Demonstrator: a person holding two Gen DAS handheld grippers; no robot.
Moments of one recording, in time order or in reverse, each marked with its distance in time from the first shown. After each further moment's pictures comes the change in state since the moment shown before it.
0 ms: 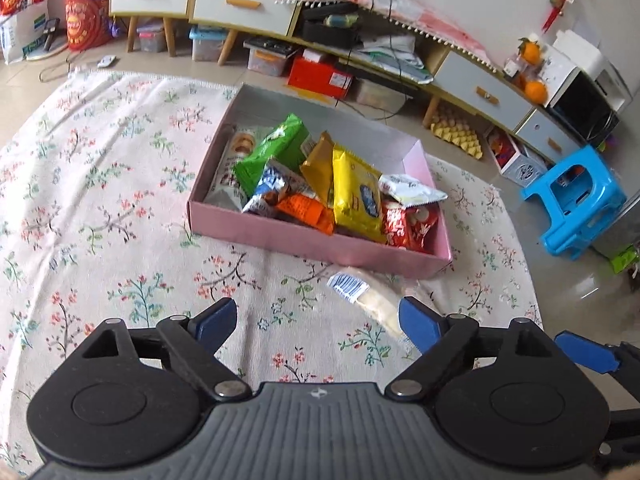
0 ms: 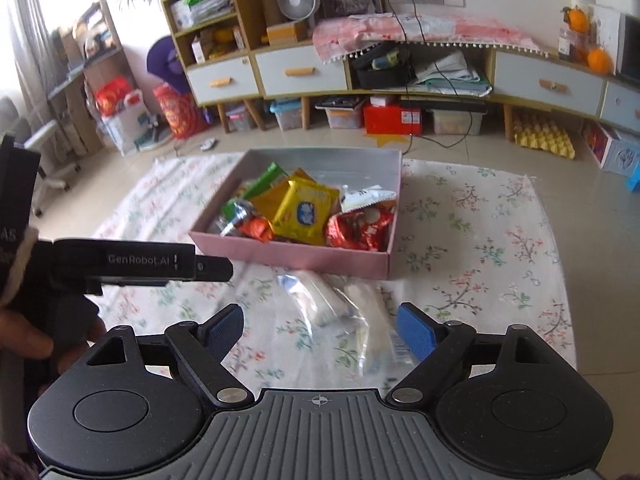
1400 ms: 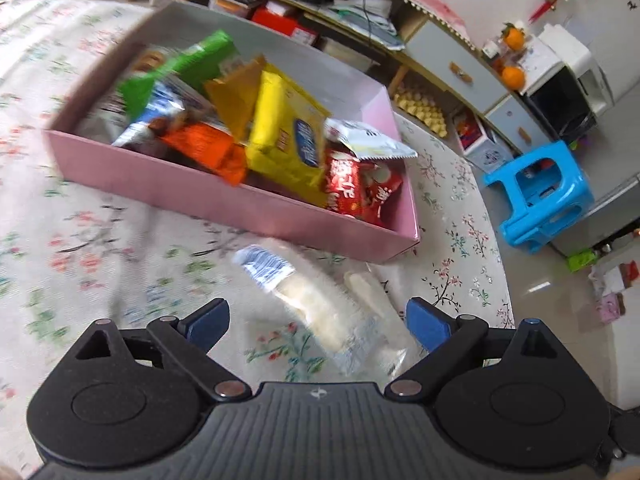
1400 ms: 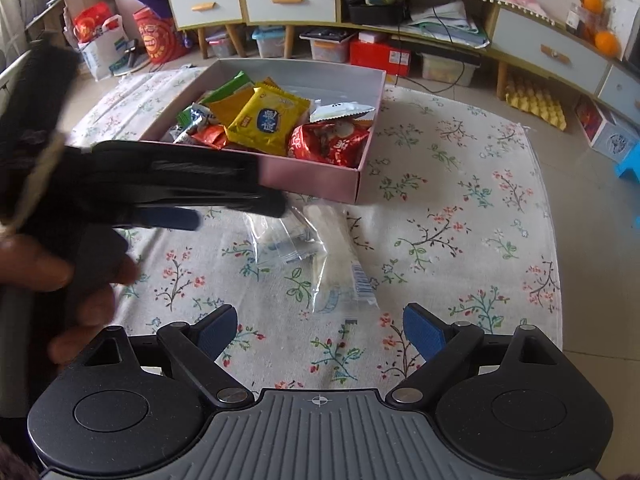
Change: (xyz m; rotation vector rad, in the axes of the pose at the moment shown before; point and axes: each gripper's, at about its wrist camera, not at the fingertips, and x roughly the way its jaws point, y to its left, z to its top) left arm 0.081 -0.027 -0.008 -0.056 0.090 -0.174; right arm 0.042 -0.012 -0.025 -0.066 0.198 -0.089
